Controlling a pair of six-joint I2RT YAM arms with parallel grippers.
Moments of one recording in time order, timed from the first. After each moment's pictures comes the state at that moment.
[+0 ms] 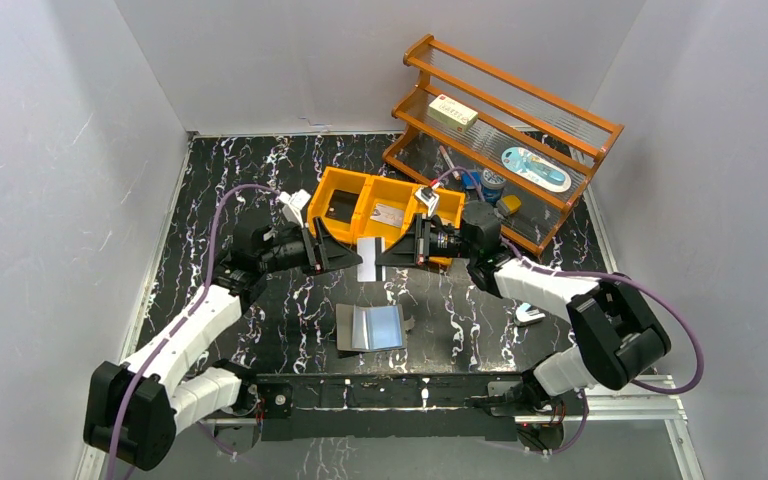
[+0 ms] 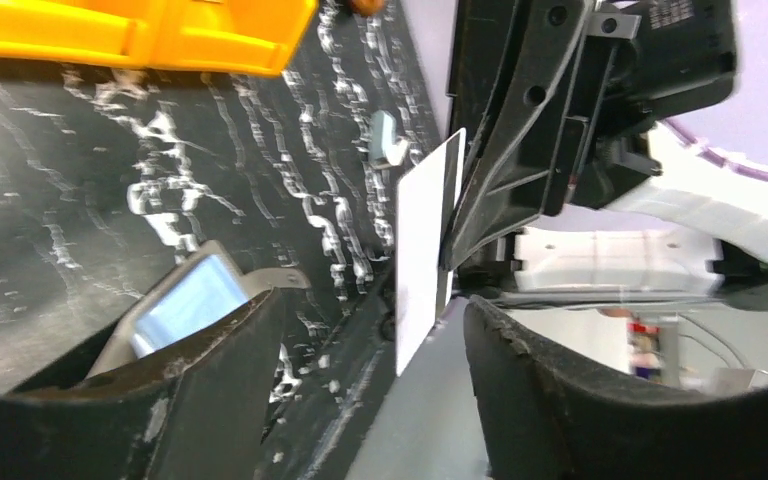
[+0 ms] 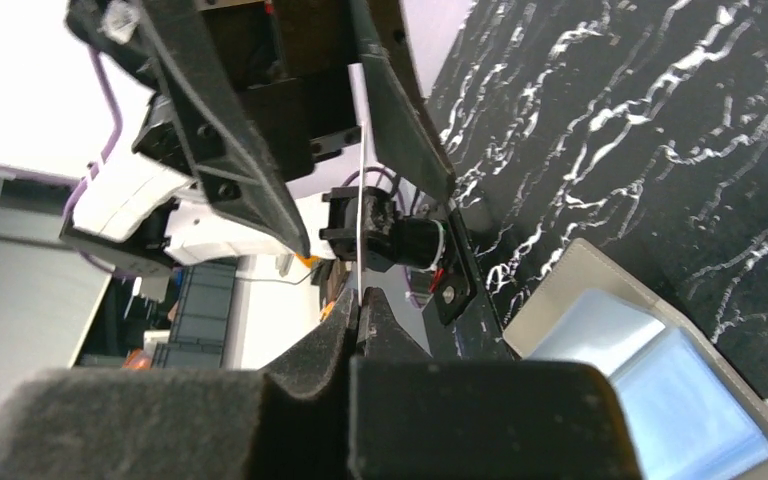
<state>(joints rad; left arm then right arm) -0.36 1.05 0.62 0.08 0.81 -0.82 0.60 1.43 0.67 0.71 -0.90 1.14</state>
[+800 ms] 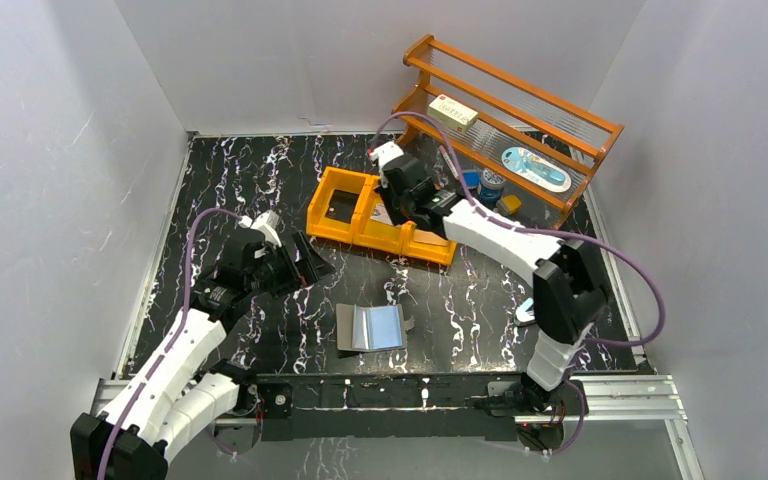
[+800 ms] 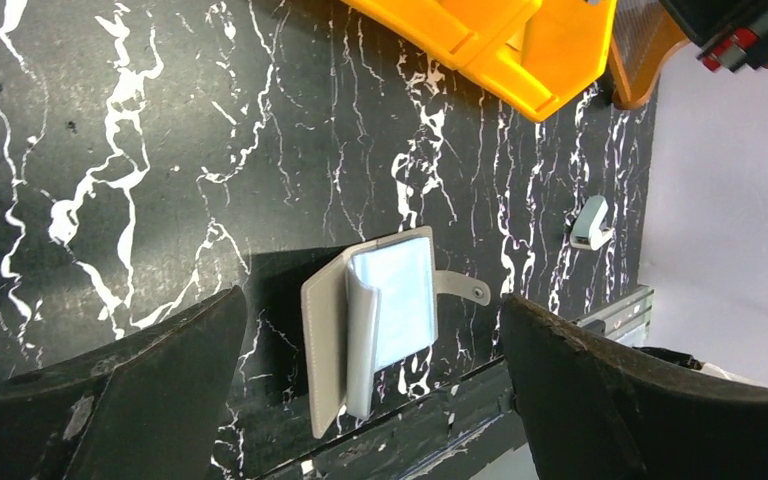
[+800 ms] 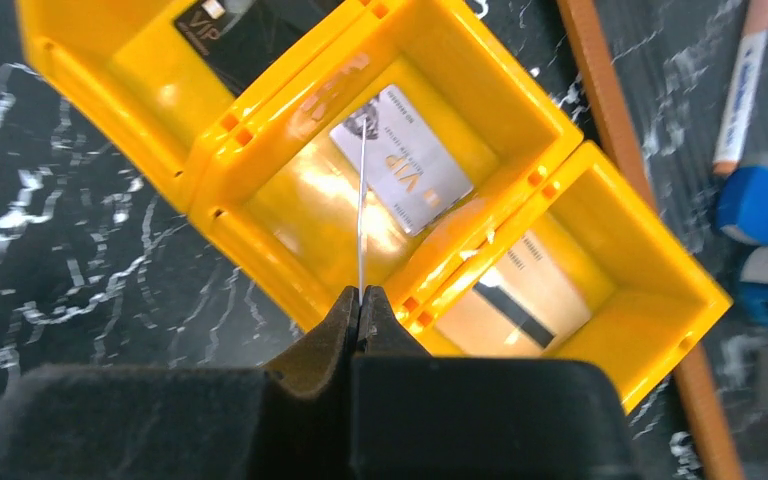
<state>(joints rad) -0.36 0.84 0.64 -0.46 0.27 -0.72 0.75 1.71 1.39 -0.36 0.17 0.11</state>
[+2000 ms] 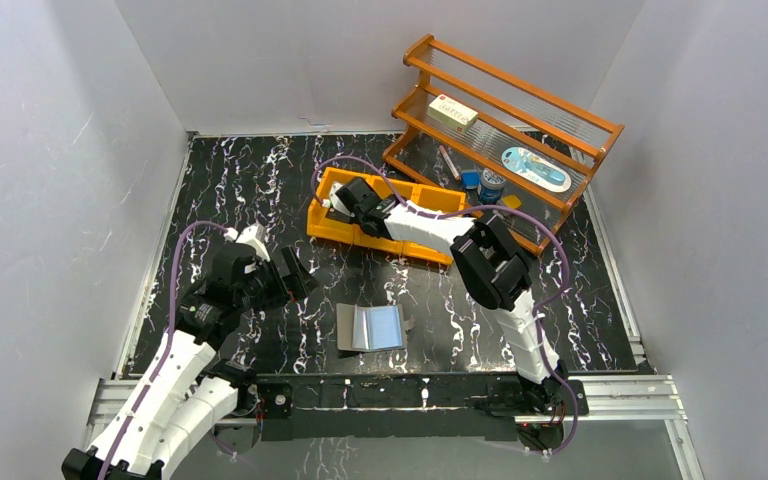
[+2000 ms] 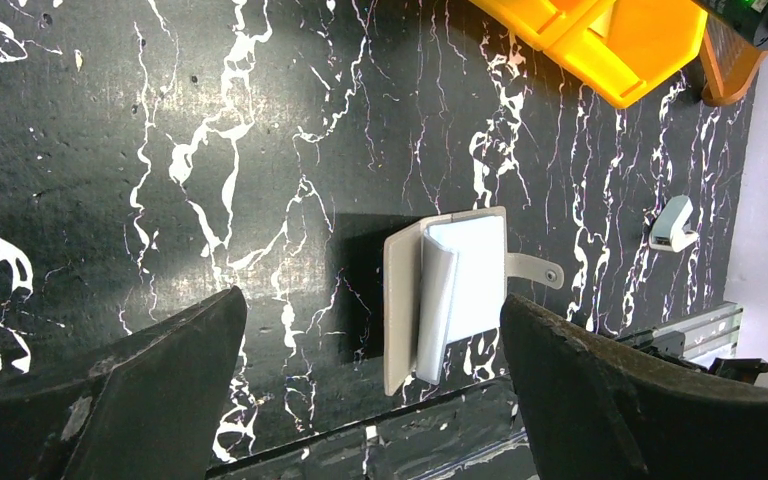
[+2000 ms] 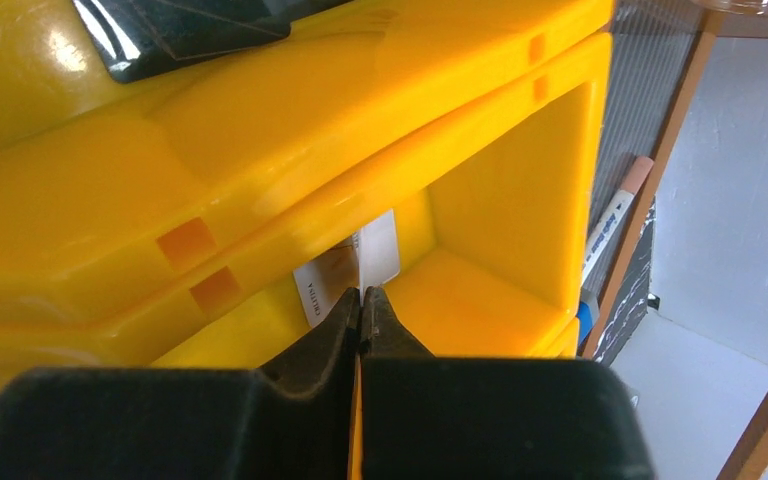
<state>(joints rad) -0.36 0.68 0.64 -0.68 0.14 -0.65 0.85 2.20 1.71 -0.41 0.51 -0.55</state>
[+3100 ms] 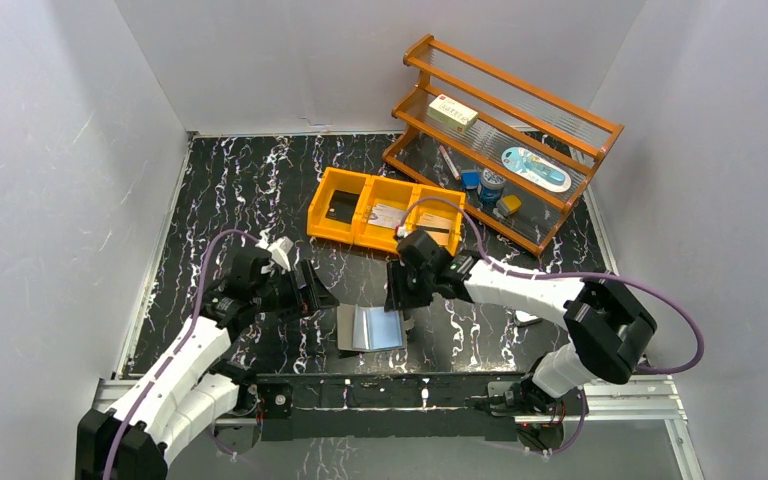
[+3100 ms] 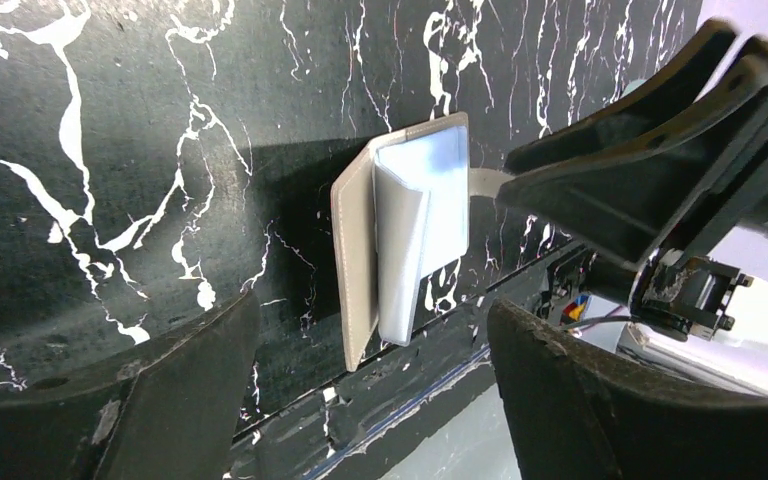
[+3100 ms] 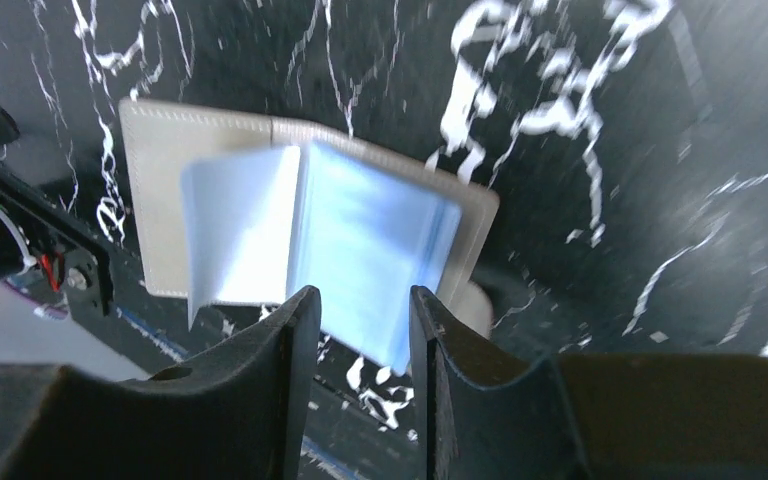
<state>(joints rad) -0.36 0.81 0.51 -0.51 0.43 -0.68 0.90 1.48 0.91 -0.37 -0.13 0.65</state>
